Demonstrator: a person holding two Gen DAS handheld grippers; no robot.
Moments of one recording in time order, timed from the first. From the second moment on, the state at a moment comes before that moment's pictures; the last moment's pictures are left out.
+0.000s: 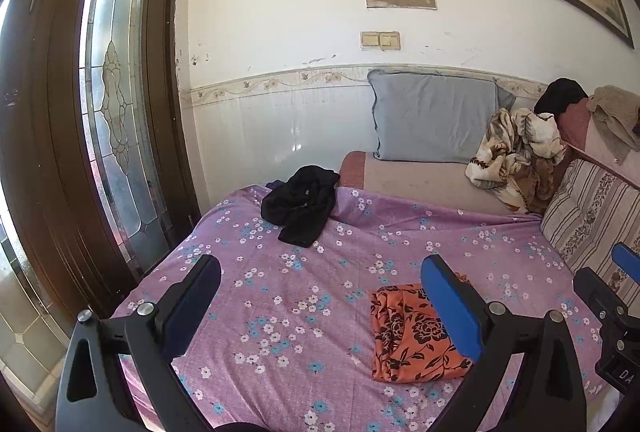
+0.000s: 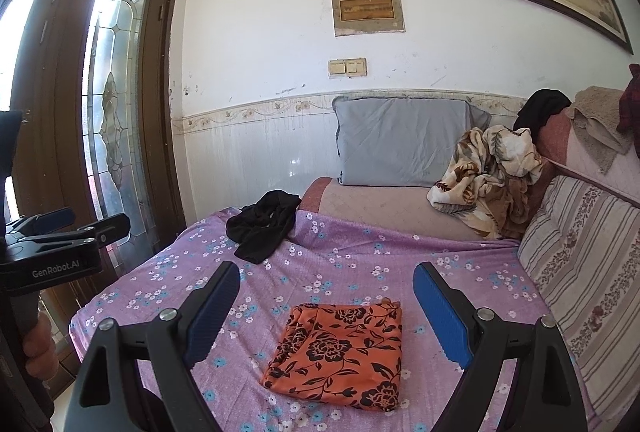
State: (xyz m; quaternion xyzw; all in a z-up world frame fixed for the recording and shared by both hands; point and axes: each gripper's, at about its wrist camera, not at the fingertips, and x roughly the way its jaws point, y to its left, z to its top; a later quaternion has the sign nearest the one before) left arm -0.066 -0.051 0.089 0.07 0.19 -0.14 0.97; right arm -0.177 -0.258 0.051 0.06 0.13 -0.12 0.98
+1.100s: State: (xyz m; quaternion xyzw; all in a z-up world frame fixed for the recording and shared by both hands) left arm -0.059 -0.052 0.081 0.06 0.20 -0.15 0.97; right arm -0.163 -0.249 0.044 0.05 0.14 -0.13 0.98
